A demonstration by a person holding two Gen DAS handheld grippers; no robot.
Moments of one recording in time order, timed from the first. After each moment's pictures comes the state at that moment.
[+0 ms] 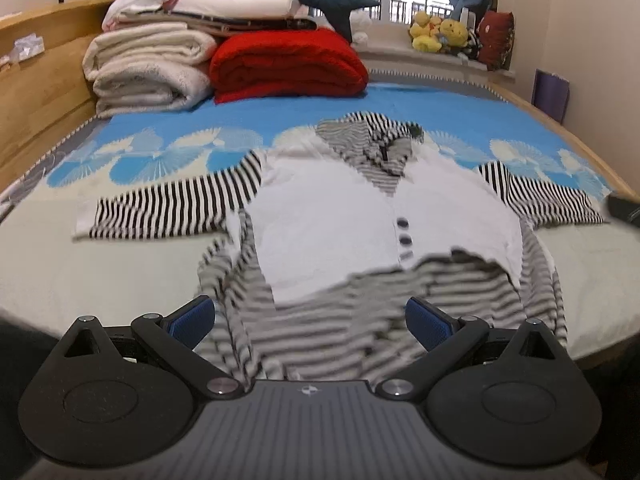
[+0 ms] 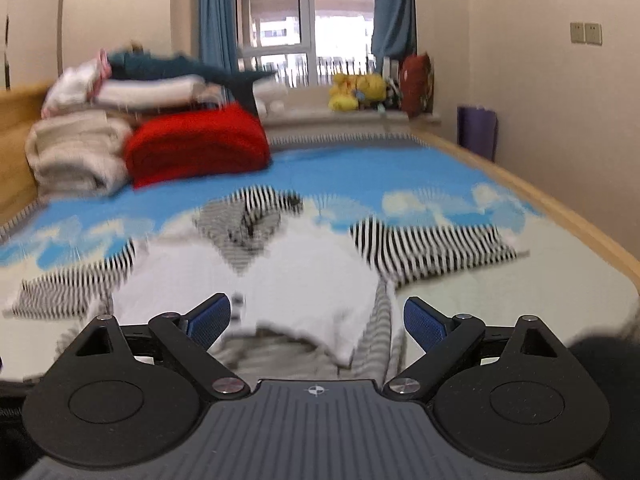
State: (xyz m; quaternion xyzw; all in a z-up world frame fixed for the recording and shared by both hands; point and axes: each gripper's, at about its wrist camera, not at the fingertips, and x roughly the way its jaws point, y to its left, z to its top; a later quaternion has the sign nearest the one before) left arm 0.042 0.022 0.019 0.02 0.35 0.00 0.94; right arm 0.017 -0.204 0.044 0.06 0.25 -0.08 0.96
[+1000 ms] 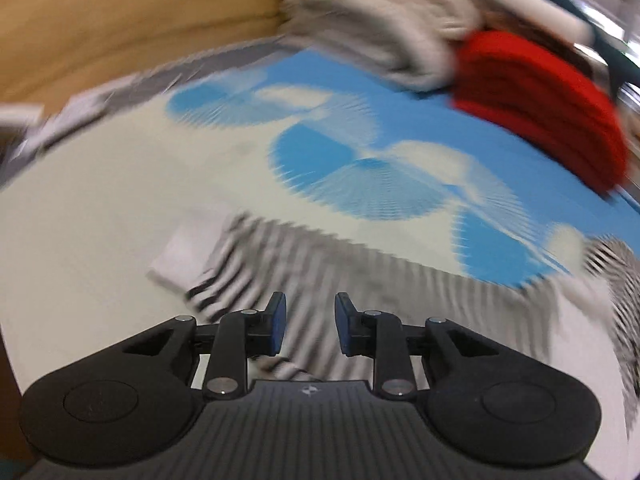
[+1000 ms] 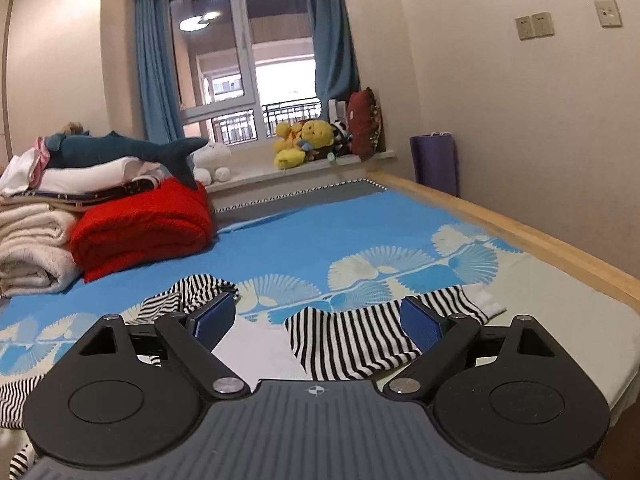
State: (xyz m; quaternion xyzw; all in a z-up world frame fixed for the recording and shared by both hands) left arm 0.329 0.314 -0.065 -0.15 0.40 0.28 0.86; right arm 0.105 -0.331 0.054 0.11 0.19 -0.14 0.97
